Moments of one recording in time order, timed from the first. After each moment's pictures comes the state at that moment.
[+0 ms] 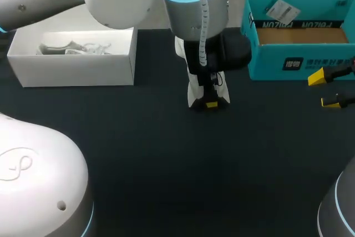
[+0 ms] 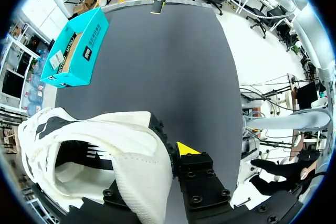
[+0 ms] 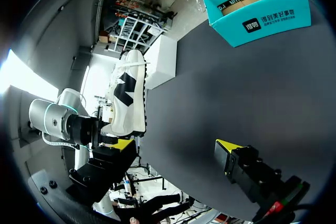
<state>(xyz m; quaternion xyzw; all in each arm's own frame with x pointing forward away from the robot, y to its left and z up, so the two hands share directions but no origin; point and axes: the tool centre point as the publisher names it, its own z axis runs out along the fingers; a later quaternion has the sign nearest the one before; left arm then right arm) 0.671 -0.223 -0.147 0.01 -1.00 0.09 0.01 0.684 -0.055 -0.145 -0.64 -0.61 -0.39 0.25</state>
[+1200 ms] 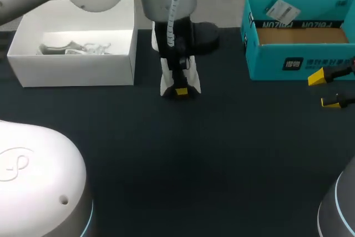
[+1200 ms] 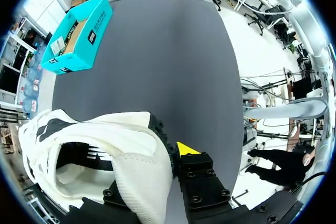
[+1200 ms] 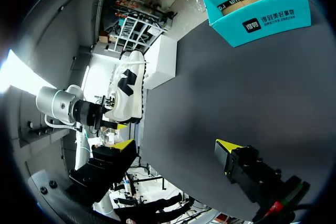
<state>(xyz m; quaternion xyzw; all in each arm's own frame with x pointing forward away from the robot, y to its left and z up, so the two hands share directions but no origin) 0.711 -0.156 -0.150 0.00 -1.00 0.06 0.04 0.684 -0.055 -0.145 -0.64 -0.61 -0.39 0.25</state>
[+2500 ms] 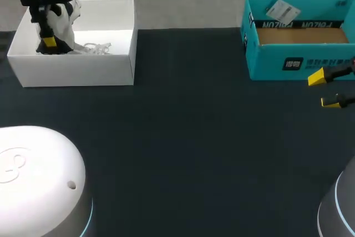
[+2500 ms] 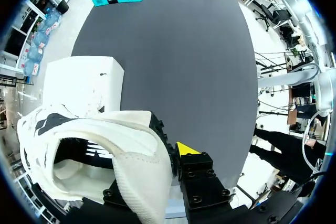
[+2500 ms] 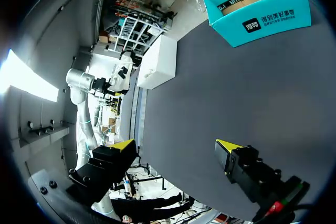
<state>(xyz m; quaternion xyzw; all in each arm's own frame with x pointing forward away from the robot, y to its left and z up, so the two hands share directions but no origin) 0.871 0.163 -0.146 0.06 -1.00 0.01 0.06 0.684 -0.055 -0.145 -0.64 -0.61 -0.39 0.25</state>
